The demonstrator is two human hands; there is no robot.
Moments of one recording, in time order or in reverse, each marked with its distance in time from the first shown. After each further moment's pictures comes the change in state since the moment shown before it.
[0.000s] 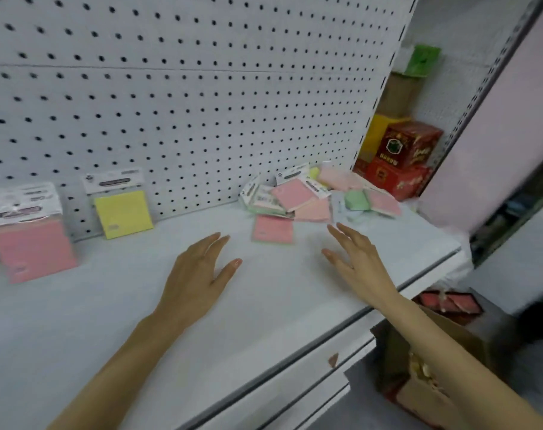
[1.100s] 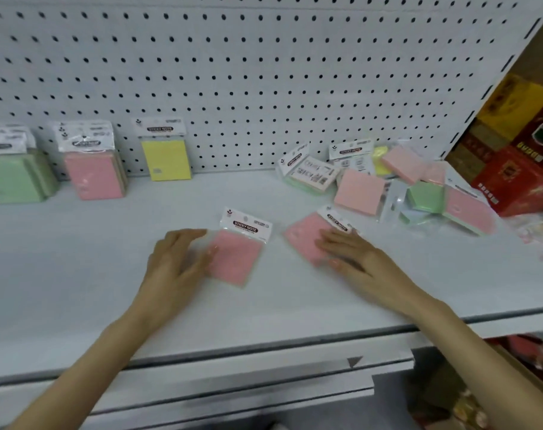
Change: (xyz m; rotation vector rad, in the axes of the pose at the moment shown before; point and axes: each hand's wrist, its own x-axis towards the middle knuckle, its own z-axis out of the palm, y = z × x) left_hand -0.055 0.042 0.003 -0.136 0.221 -0.470; right_hand 0.047 0.041 0.015 0.338 -0.437 -0.530
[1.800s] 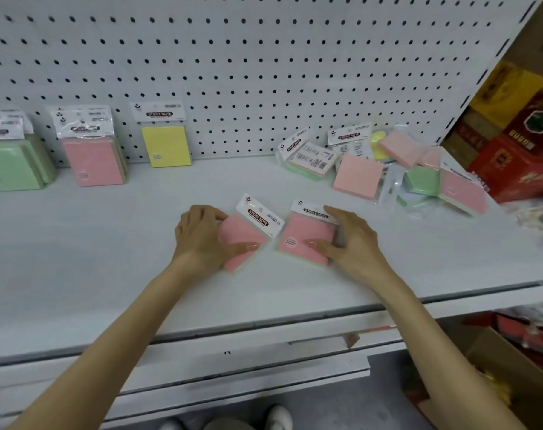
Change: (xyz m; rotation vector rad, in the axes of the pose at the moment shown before) left_hand 0.030 0.022 0.028 0.176 -0.118 -0.170; right_hand 0.010 -0.039 0.019 -0.016 0.200 0.400
